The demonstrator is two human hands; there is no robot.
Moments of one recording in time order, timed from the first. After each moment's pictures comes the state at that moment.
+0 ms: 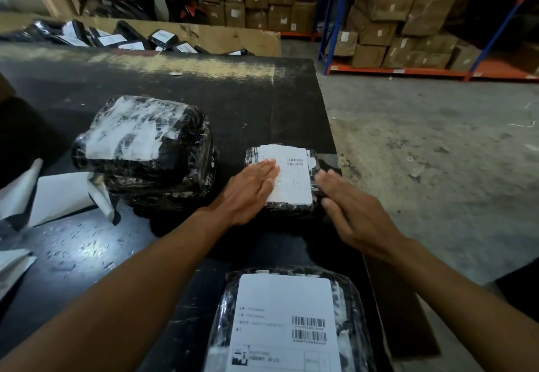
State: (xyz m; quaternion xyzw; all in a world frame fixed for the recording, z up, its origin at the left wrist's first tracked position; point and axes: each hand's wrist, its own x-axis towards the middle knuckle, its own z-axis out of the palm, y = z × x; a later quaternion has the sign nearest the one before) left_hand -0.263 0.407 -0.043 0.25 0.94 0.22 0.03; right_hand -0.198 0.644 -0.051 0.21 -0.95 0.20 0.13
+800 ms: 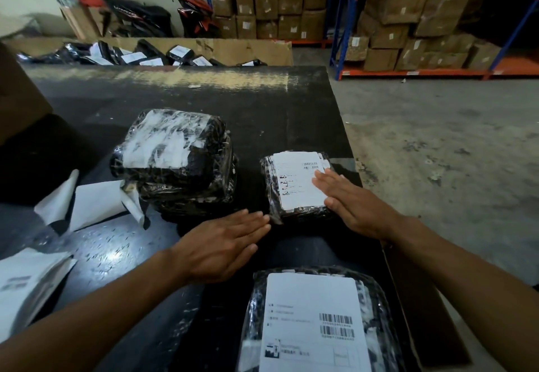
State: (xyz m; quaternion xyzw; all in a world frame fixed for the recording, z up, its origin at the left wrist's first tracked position) left_hand -0.197 0.313 -0.053 0.46 0.88 0.05 -0.08; right_hand -0.244 0.639 -0.066 0.27 -0.95 0.17 -0.01
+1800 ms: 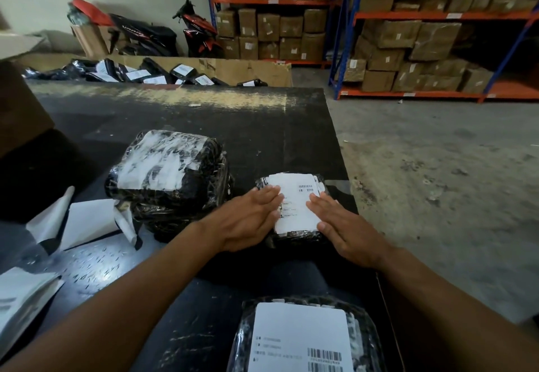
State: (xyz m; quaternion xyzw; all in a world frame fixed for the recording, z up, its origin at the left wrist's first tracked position) left_hand -0.258 0.374 -0.017 0.33 0.94 0.02 0.02; right_hand -0.242 0.636 -0.074 0.25 -0.95 0.20 0.02
